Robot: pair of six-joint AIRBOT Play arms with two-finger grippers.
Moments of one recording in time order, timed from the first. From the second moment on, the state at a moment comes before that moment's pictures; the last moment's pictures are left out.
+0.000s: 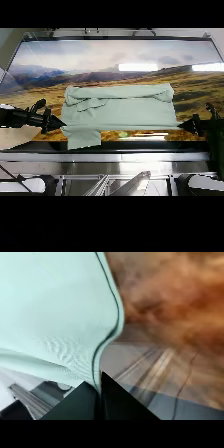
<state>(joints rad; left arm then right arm) 0.45 -1.56 0.85 0.70 -1.62 -1.11 -0.71 -1.47 0.75 -0.77 1.37 0.96</state>
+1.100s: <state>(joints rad) 0.27 -2.04 1.71 0.53 -1.53 -1.24 -0.36 -1.76 1.17 -0.42 1.00 0.87</state>
